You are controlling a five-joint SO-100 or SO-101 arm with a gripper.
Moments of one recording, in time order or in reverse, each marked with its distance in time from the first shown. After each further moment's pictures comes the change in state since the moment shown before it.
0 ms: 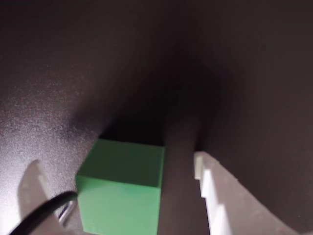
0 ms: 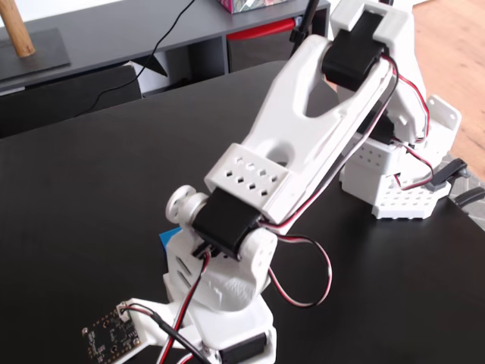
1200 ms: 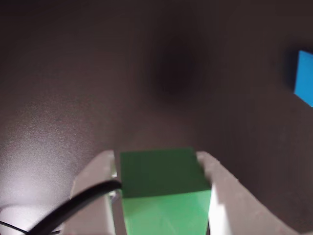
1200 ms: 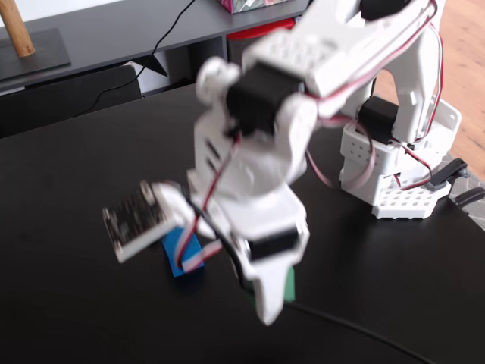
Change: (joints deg) arm 3.5 28.9 10.1 17.5 -3.0
